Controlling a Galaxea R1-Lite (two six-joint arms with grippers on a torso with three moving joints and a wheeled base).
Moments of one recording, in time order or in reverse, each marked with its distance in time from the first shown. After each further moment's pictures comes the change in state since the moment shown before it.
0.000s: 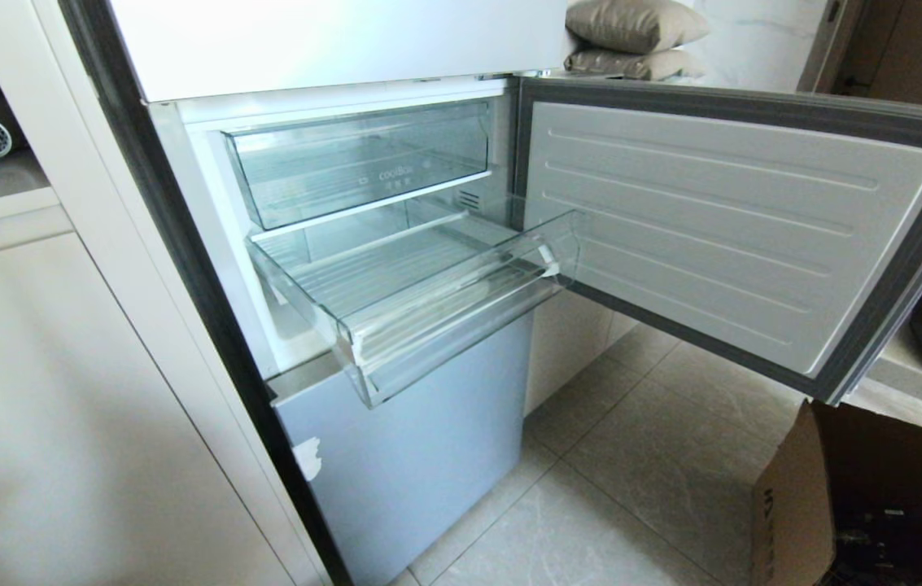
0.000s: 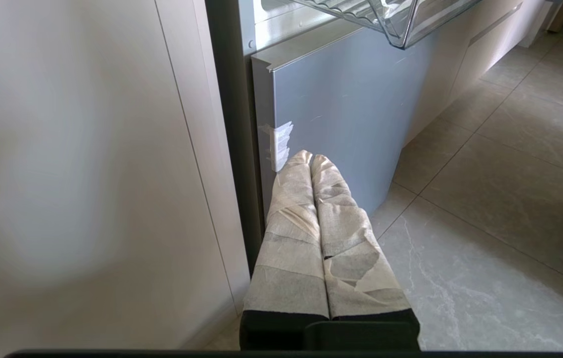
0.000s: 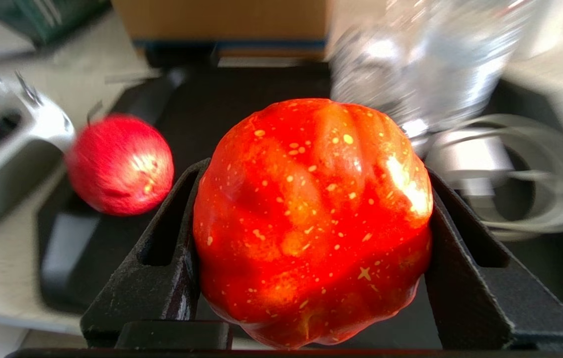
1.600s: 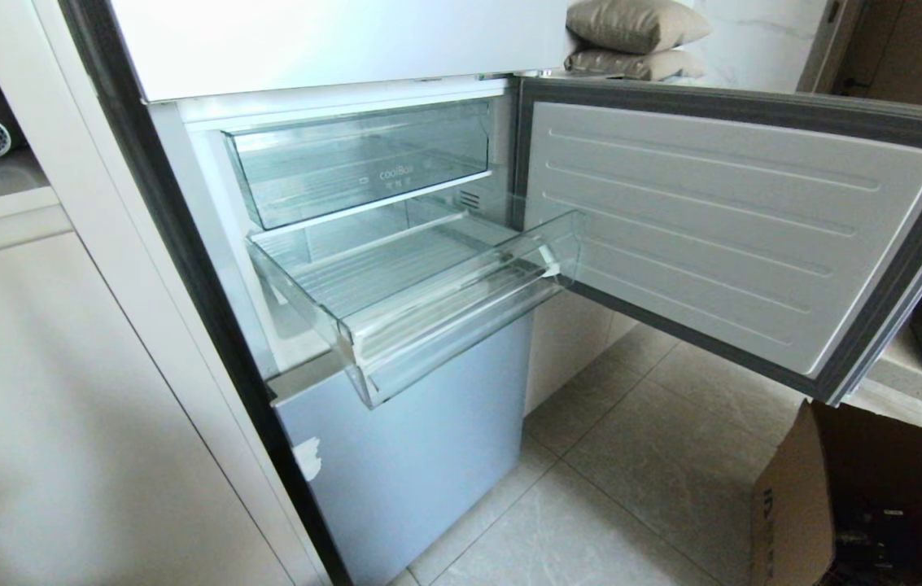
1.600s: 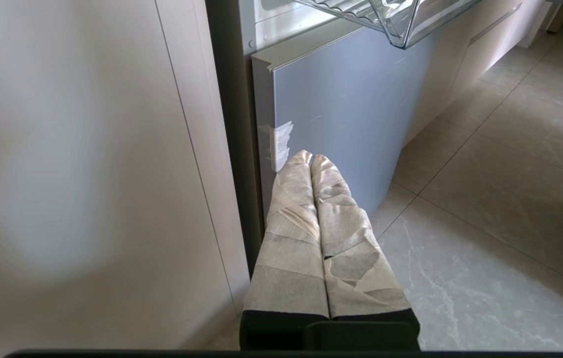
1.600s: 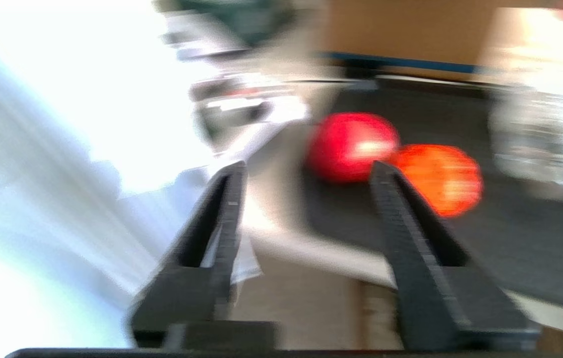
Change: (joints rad) left arm 0.000 0.000 0.000 0.000 0.000 0.000; right arm 0.337 -0.517 0.106 0.355 -0.085 0.062
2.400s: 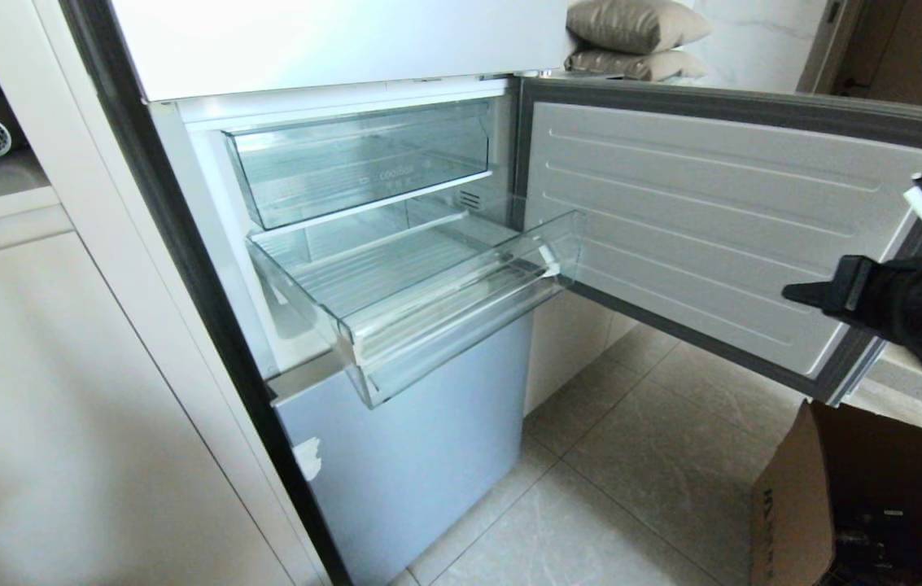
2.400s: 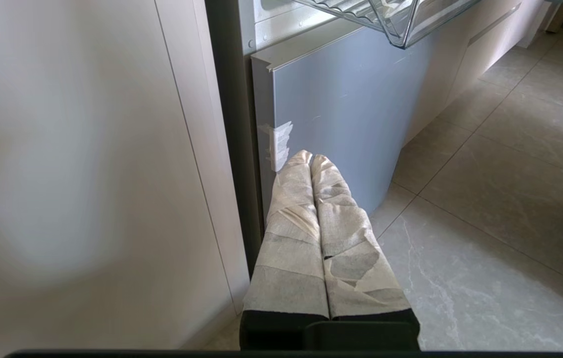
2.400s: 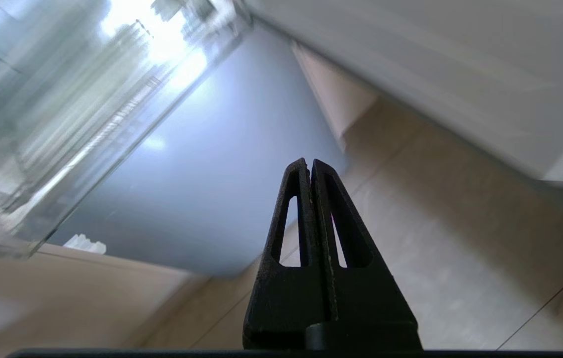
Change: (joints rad) left arm 0.000 0.000 0.000 0.000 0.000 0.000; right arm 0.685 0.141 -0.048 0.185 -0.041 0.213
